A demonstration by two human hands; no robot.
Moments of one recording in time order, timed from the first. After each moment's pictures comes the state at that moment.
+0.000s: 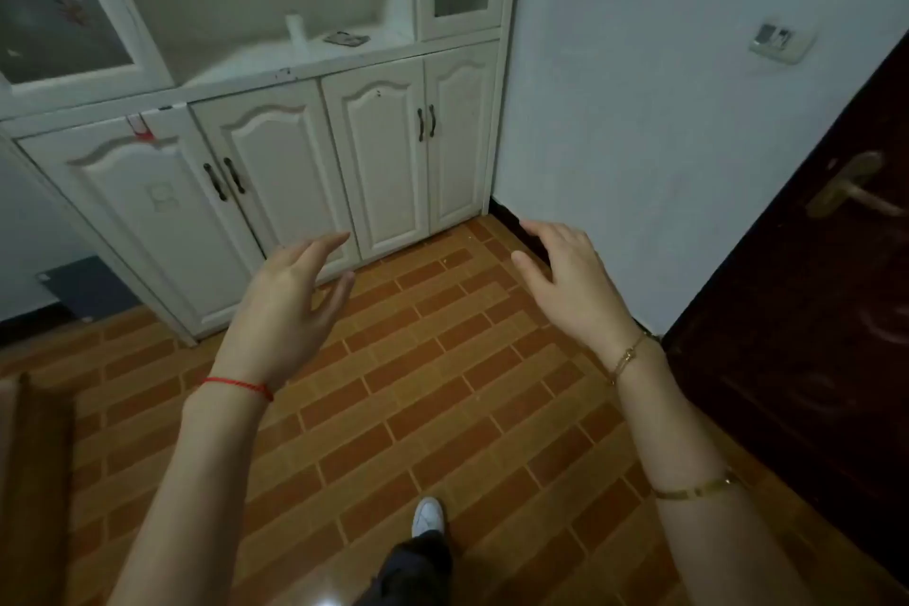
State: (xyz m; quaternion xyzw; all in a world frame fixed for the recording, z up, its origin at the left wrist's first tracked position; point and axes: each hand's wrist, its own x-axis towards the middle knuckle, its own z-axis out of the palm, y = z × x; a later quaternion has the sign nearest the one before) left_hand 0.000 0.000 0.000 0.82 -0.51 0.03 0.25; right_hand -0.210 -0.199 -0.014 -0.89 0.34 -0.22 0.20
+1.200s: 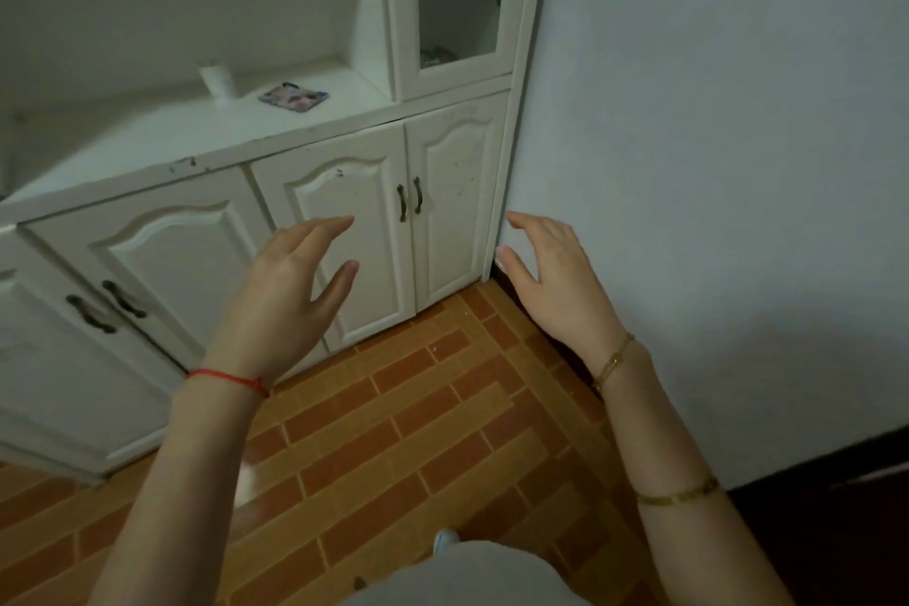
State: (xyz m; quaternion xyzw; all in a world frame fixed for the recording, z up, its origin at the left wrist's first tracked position) left_hand 0.286 -0.472 0.011 0.82 -0.51 0.02 0.26; right_hand 0.092 -0.659 -0.010 -0.89 0.33 -0.23 0.23
